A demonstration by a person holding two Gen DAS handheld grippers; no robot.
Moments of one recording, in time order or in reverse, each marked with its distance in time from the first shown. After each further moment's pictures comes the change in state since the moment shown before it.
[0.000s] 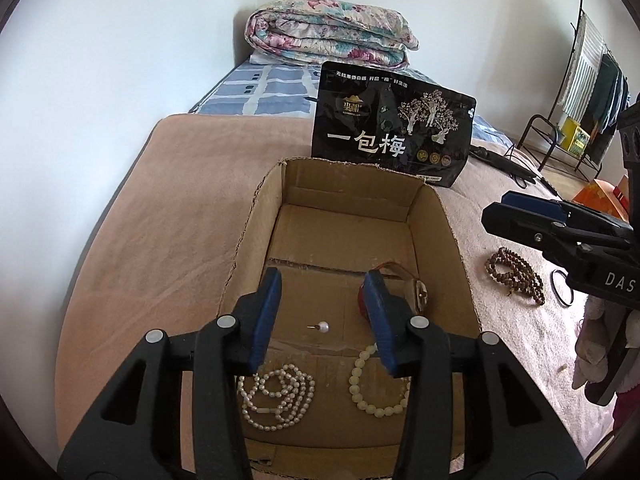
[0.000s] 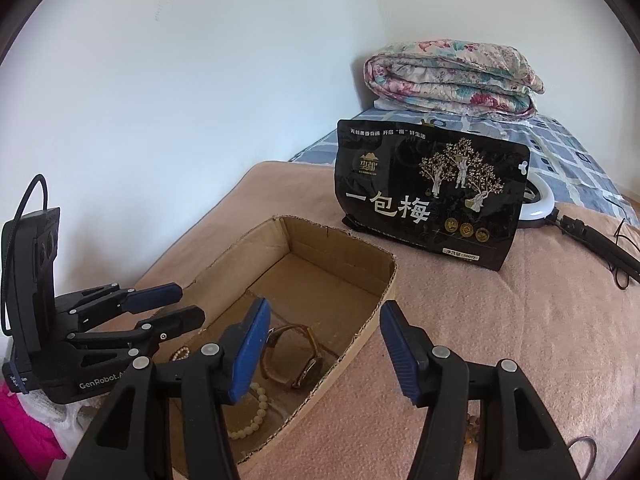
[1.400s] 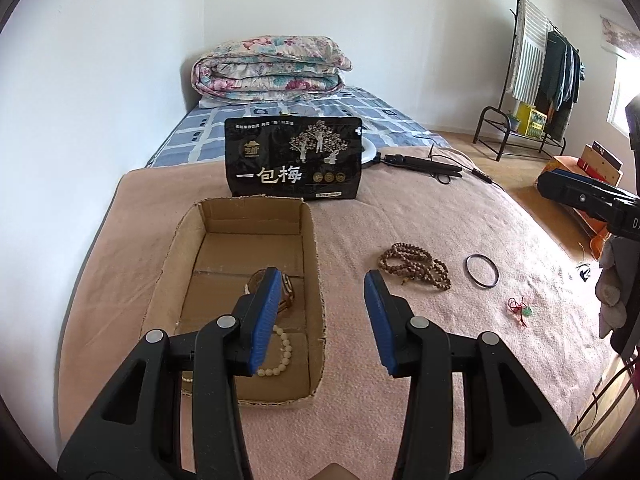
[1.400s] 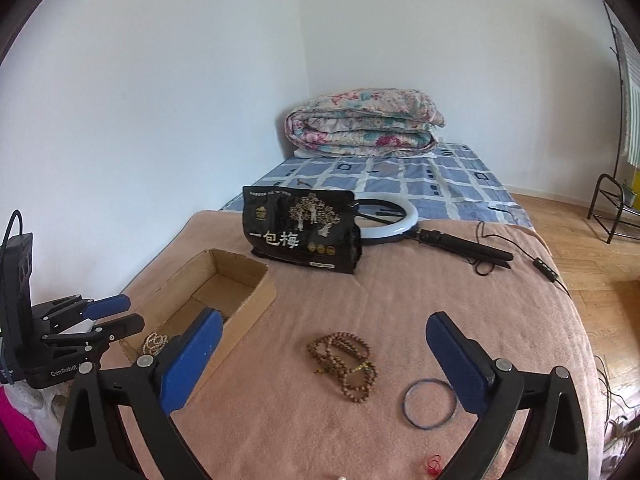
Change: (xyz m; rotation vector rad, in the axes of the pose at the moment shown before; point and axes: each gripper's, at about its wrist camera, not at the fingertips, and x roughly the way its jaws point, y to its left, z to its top) left arm -0.092 -0.108 -0.017 0.154 -0.091 -0.085; right arm -0.188 -0.074 -0.035 0.081 -0.151 -0.230
